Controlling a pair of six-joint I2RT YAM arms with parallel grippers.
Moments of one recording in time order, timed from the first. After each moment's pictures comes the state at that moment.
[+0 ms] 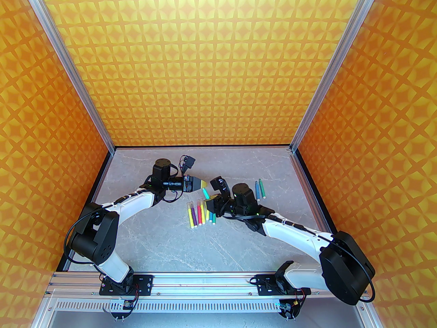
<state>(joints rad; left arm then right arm) -0.41 1.66 1.02 0.33 1.05 -0.73 0.64 1.31 0.66 0.22 -0.40 0.23</state>
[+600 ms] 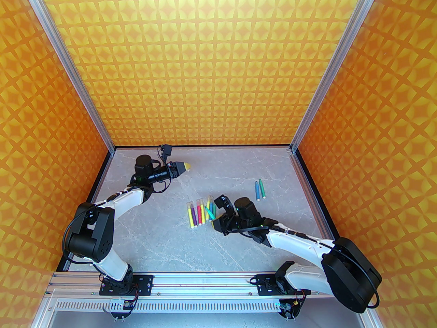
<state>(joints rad) -0.24 1.66 0.99 0.63 0.91 -0.91 0.65 1.22 0.49 0.05 -0.45 0.22</state>
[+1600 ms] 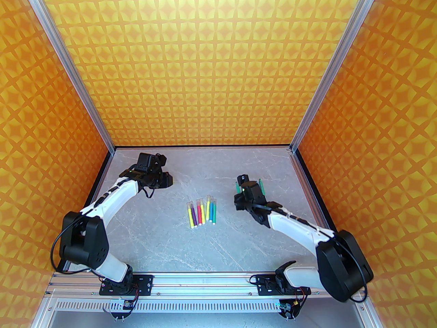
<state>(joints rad) -0.23 1.63 1.24 -0.62 0.24 -0.25 0.40 1.41 0.76 -0.15 0.17 0.23</state>
